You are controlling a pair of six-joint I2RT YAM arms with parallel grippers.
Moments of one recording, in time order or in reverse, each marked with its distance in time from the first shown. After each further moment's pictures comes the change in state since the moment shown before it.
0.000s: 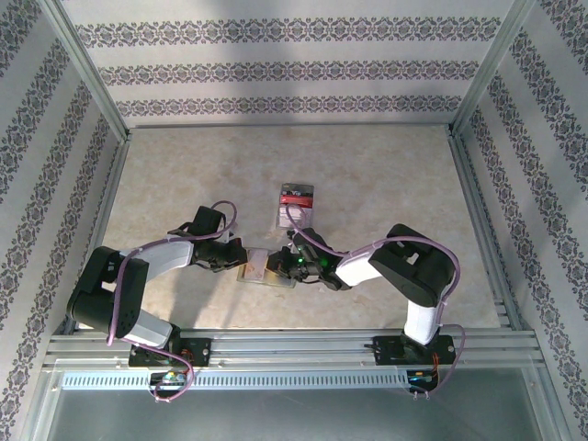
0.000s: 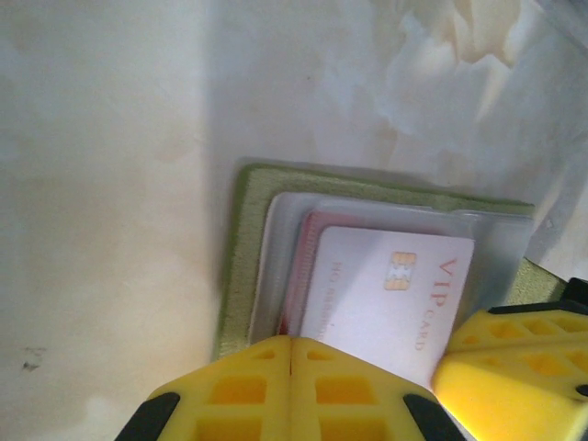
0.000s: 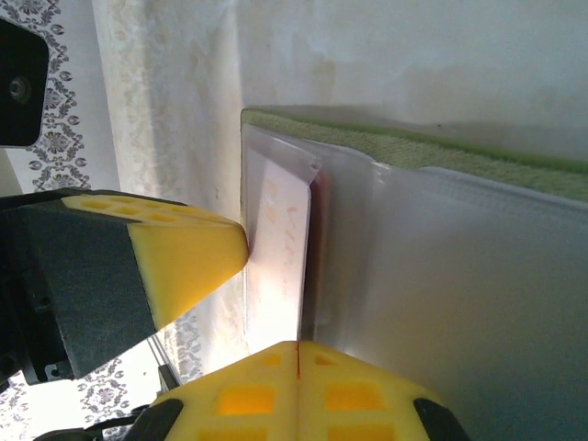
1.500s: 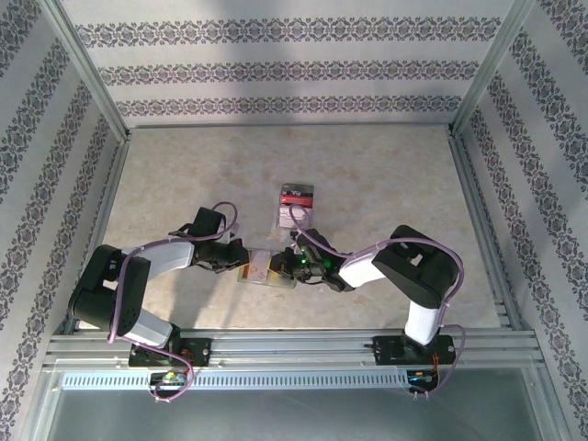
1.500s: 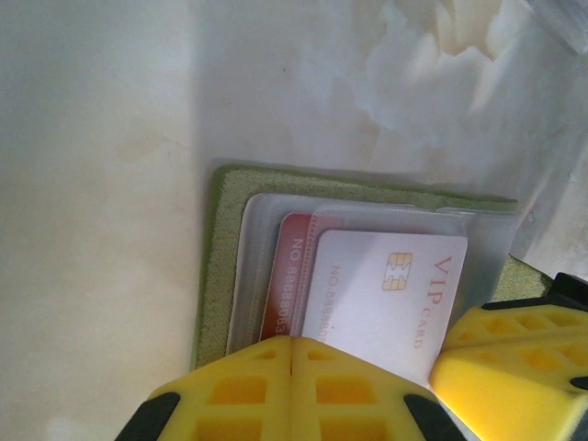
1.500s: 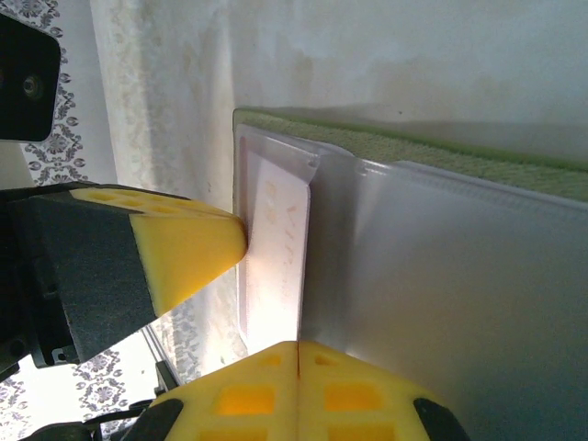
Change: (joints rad) left arm 0.000 0.018 -0.016 0.052 0.039 -0.012; right arm -0.010 -0.013 -0.019 0.007 0.000 -0.002
